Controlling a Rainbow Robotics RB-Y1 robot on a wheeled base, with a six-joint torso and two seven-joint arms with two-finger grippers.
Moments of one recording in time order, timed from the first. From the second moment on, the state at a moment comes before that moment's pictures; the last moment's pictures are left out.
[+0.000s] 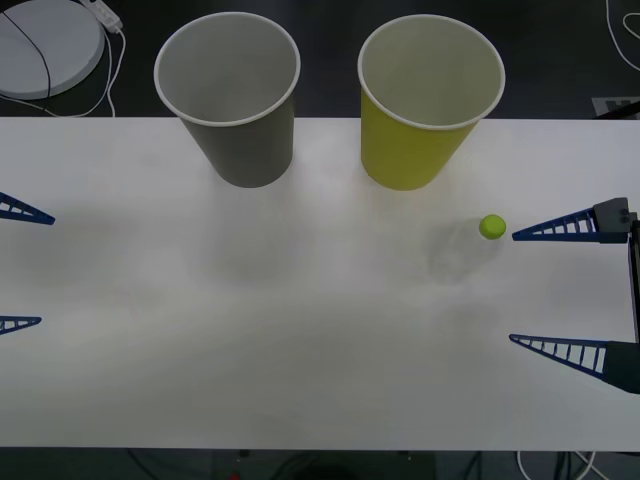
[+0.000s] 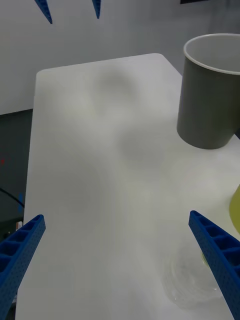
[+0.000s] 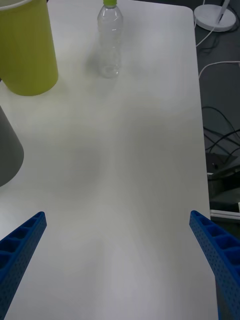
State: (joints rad) right arm 0.38 -1.19 -0.25 -2.11 0.92 -0.99 -0.02; left arm 0.14 1.16 0.45 -1.83 -1.10 -1.50 0.13
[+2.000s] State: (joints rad) right arm 0.57 -1.11 -0.21 -1.58 0.50 -1.01 0.51; left arm 0.14 1.16 0.45 -1.83 -1.10 -1.50 0.13
